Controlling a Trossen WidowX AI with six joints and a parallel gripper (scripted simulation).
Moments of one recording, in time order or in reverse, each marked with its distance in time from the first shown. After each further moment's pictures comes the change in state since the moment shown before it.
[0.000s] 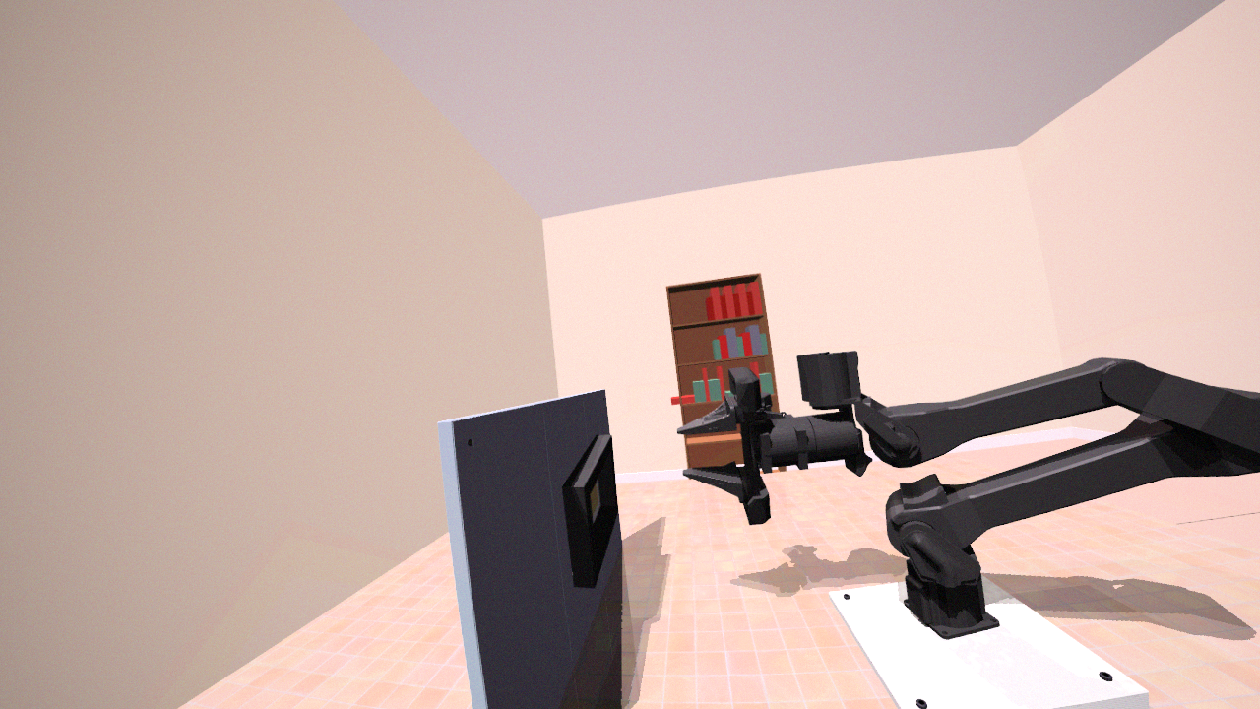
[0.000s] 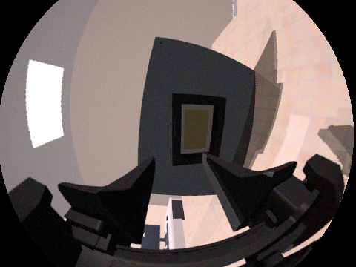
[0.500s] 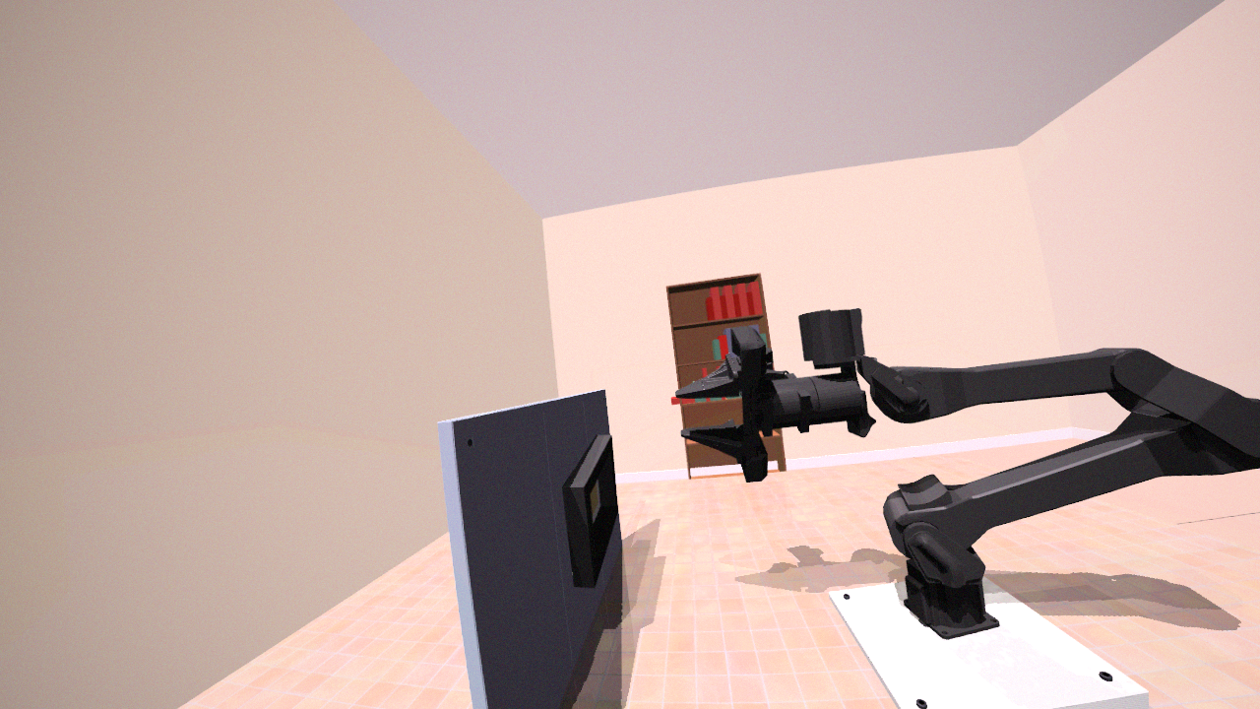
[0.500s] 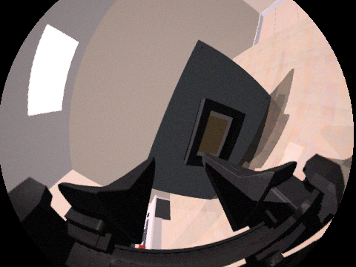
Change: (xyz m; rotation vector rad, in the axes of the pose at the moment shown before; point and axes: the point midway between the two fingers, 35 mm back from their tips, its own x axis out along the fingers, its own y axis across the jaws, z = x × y) arm -0.004 0.049 -0.003 -0.225 0.009 0.011
